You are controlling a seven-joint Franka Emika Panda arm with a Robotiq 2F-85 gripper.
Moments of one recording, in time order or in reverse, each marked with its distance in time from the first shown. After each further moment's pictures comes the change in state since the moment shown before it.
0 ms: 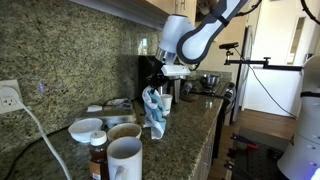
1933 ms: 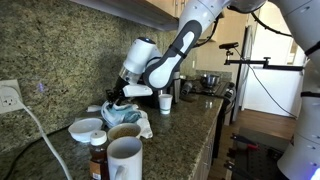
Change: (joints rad) arm -0.028 0.501 0.155 0.452 -0.207 0.209 0.134
